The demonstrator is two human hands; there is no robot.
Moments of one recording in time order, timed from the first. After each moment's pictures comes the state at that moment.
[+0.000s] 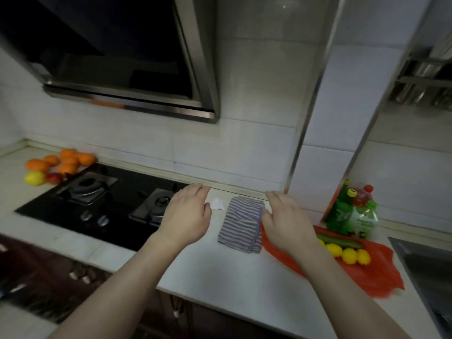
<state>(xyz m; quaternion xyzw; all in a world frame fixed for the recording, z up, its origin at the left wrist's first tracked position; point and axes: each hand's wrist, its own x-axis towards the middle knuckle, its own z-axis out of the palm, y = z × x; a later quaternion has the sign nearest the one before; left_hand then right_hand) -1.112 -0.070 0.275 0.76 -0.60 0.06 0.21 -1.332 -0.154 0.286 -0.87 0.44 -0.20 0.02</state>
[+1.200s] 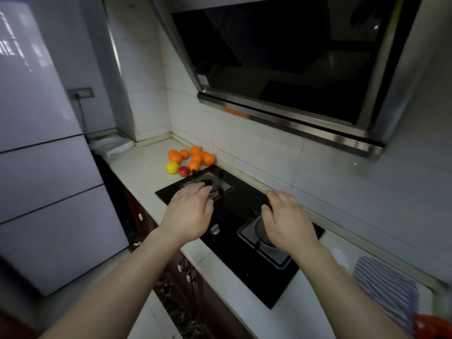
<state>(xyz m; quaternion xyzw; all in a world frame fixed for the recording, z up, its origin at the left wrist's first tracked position) -0.822 0.038 0.288 0.89 -0.41 0.10 0.18 -0.978 -0.143 0.288 -0.96 0.20 -0.20 0.08</state>
